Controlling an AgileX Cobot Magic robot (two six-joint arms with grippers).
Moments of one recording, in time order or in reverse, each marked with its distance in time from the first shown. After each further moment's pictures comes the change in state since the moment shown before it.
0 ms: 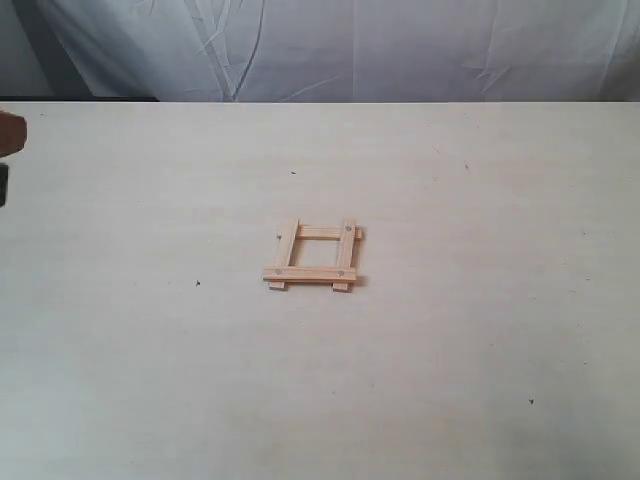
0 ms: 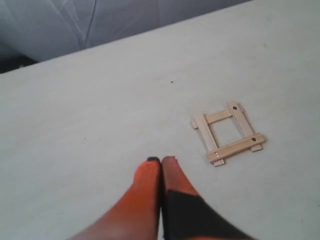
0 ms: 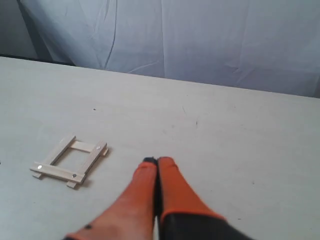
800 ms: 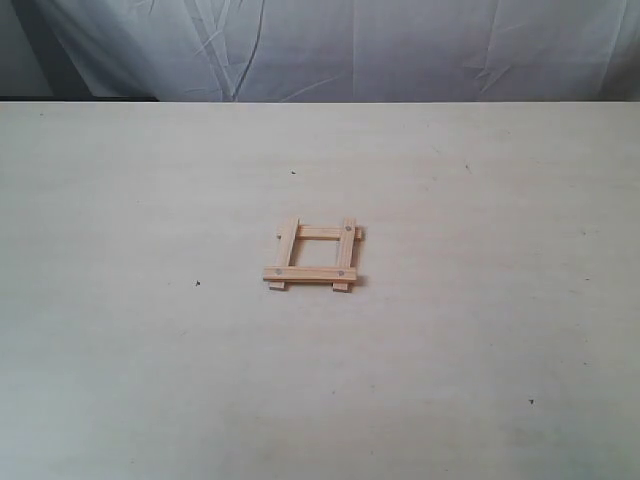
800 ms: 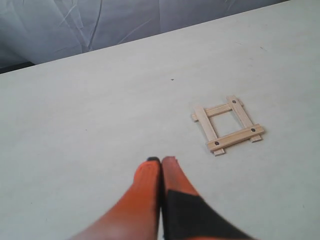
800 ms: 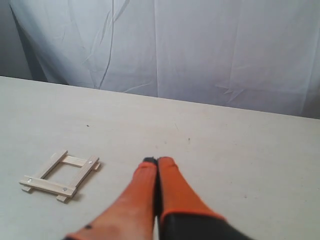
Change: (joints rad) left arm 0.000 -0.197 0.188 0.000 -0.053 -0.007; right arm 0.000 -0.121 0.088 -0.019 -0.068 0.000
